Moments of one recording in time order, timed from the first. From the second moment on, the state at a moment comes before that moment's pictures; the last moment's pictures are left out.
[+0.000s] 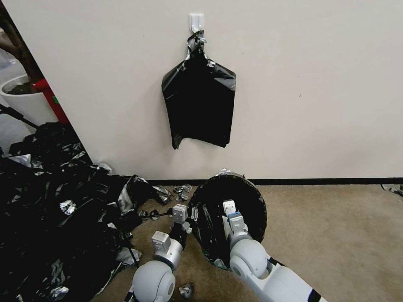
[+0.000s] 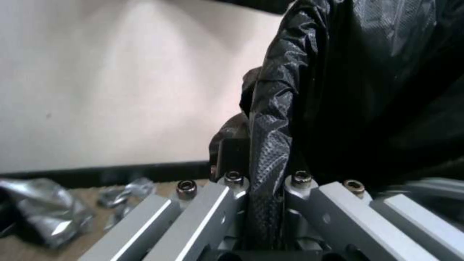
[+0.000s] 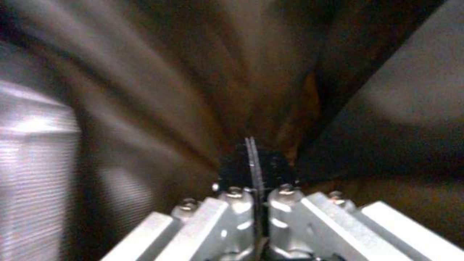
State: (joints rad) left arm 1.44 -1.40 -0.23 -1.90 -0.24 0.06 -0.01; right arm -1.16 1.16 -0.18 1.86 0.39 -0.30 0.48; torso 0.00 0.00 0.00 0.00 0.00
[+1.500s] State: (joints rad) left arm 1.39 -1.36 -0.35 -1.96 -0.34 0.00 -0.26; right arm -1.32 1.31 0.23 1.90 0.00 0.26 0.28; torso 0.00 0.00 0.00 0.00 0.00
